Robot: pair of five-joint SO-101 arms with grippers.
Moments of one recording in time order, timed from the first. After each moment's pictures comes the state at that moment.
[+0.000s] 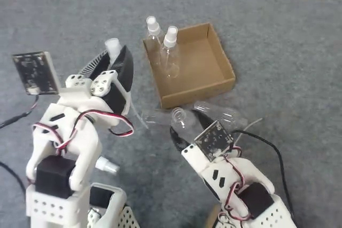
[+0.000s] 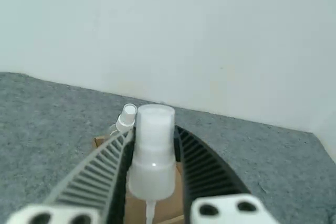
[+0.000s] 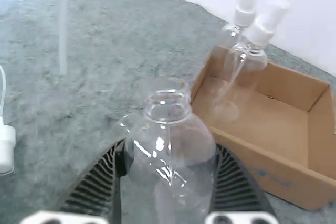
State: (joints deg) left arm 7.2 -64.2 34.6 56.7 26.6; right arm -40.5 -103.3 86.0 48.4 7.4
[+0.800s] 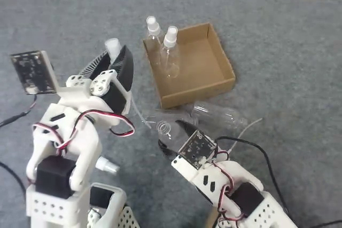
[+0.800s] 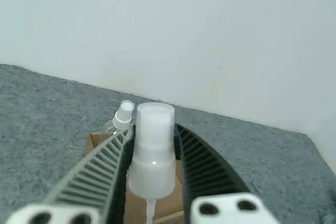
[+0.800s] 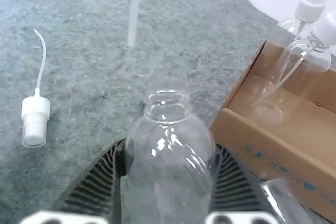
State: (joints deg) left arm 7.2 -64.2 34.6 56.7 28.7; right arm -48.2 -103.3 93.1 43.3 9.2
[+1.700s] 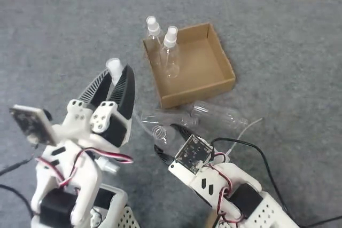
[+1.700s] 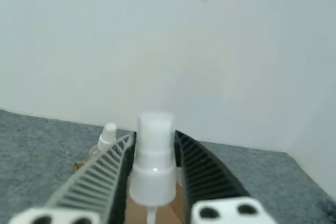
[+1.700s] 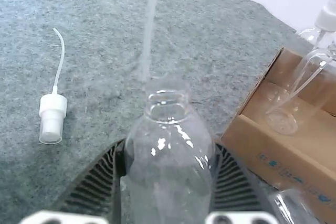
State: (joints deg) left arm 10.6 -86.6 51.8 51.2 25.8; right arm -51.3 -103.3 93.1 43.3 9.7
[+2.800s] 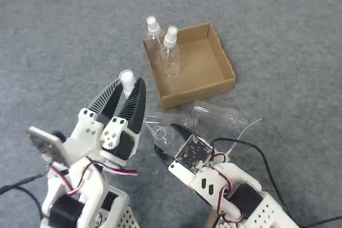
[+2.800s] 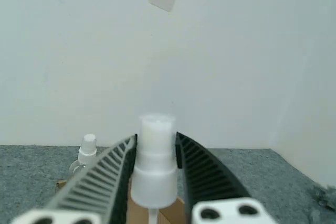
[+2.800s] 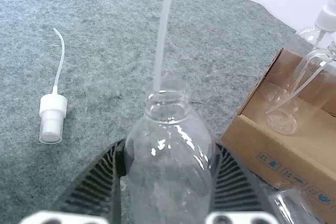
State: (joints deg) left arm 16.5 -99.5 64.6 45.6 21.1; right arm -51.3 -103.3 93.1 43.3 9.7
